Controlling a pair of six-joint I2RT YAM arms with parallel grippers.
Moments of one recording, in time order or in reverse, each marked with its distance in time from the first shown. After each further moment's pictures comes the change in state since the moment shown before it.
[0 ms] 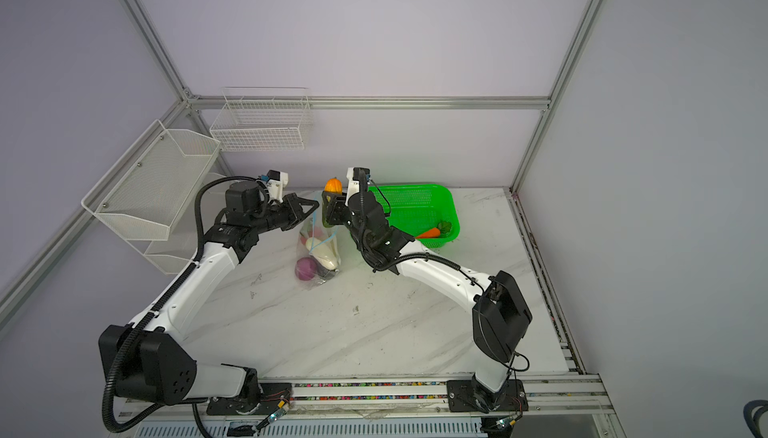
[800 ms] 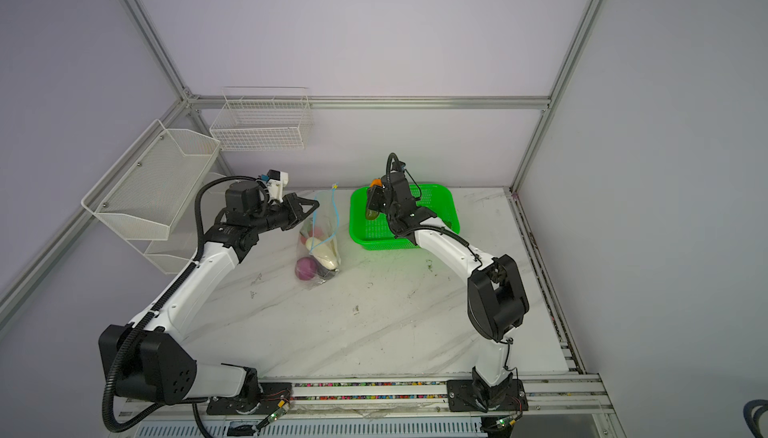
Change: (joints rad) left arm 0.000 0.000 0.000 0.000 0.004 0.002; right arm -0.254 0.081 0.064 -0.252 -0.119 0.051
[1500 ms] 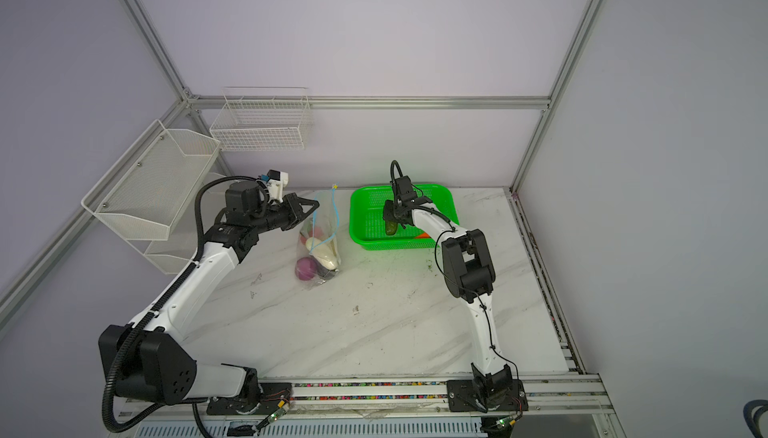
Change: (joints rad) left arm 0.000 0.000 0.001 -0.001 0.001 0.000; right arm -0.178 0.421 0.322 -0.361 -0.144 -0.168
